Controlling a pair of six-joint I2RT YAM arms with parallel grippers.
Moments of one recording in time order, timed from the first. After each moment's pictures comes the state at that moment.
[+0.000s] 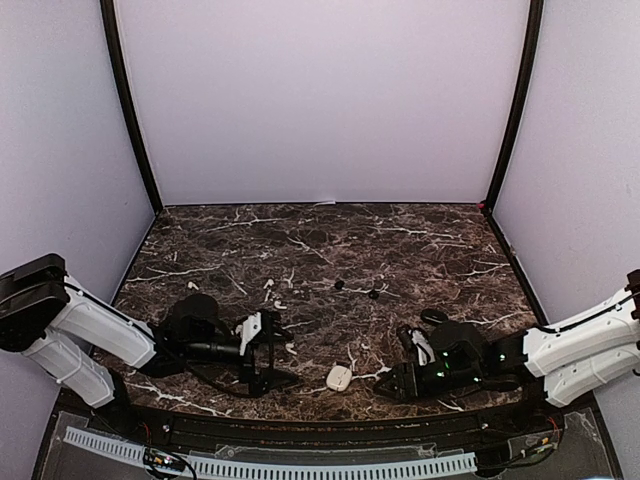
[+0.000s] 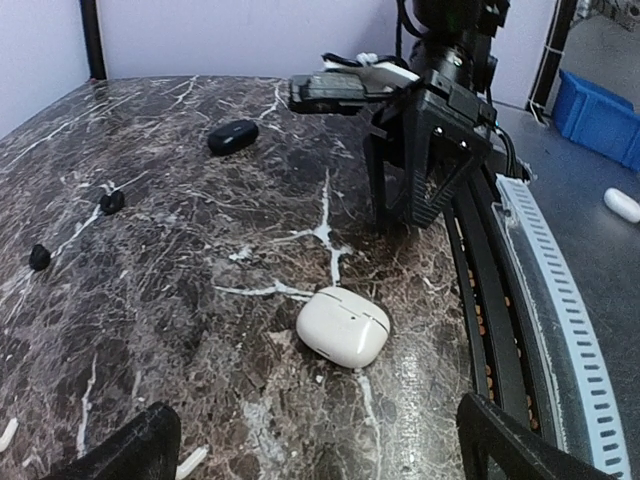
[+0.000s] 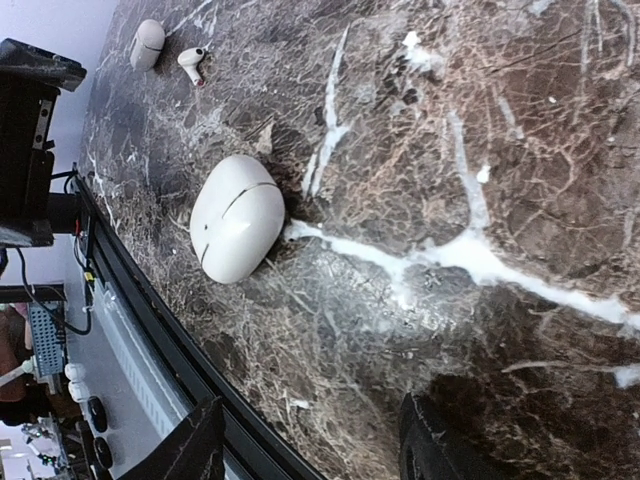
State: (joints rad) left arm -0.93 1.45 0.30 0.78 0.48 0.10; right arm 1.17 1.16 0.28 0.15 -0.13 0.99
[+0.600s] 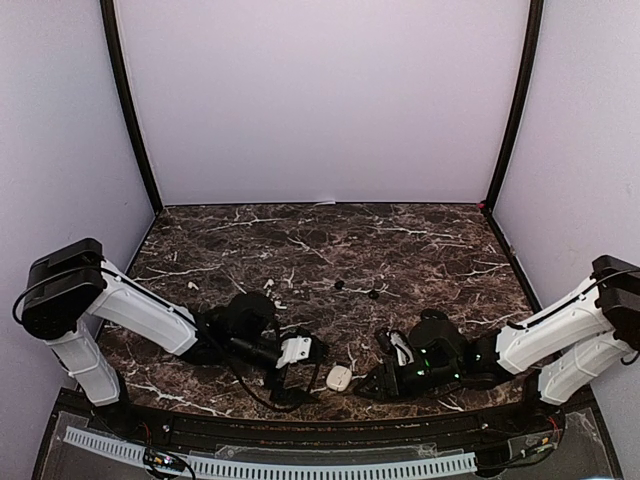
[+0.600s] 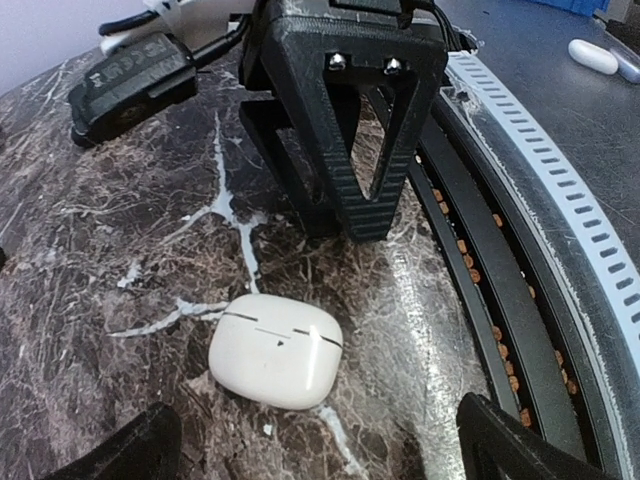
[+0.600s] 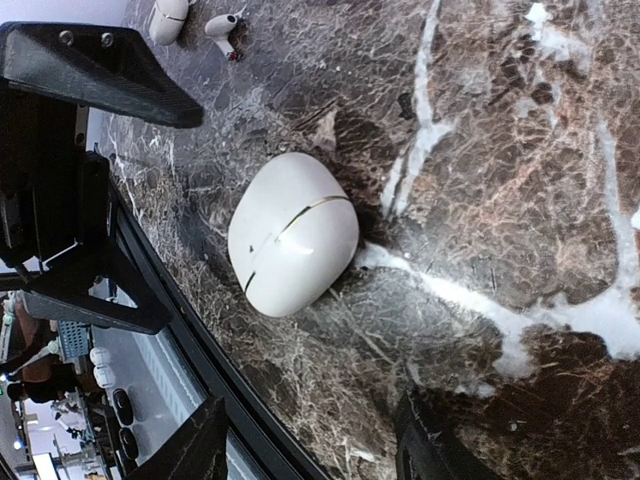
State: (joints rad) left arm -1.04 1.68 0.62 0.40 0.53 0.46; right arm 1.17 1.41 0.36 0.34 -0.25 1.02
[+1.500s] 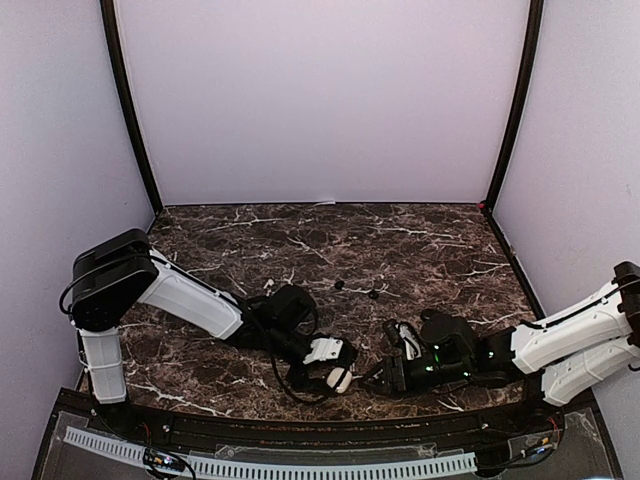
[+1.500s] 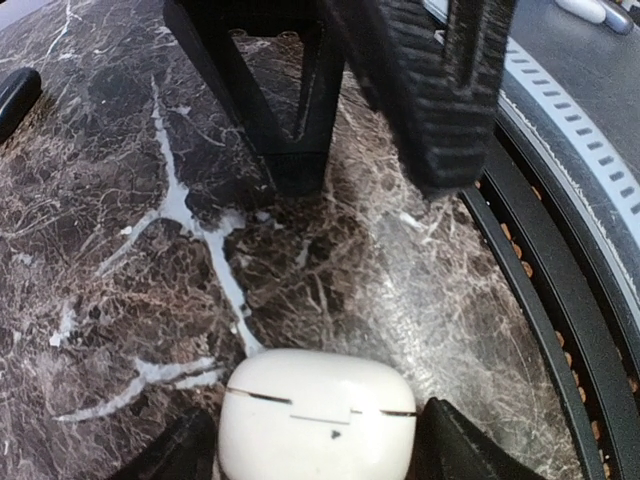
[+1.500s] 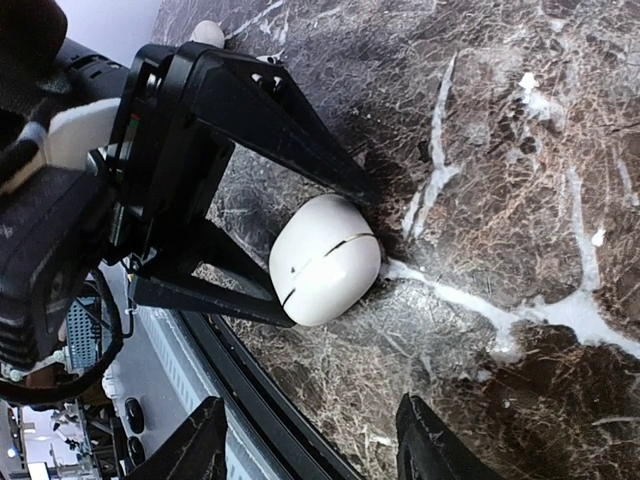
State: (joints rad) left arm -1.03 1.94 0.94 0.11 0.63 0.62; right arm 1.17 1.28 0.34 0.30 -0.20 1.01
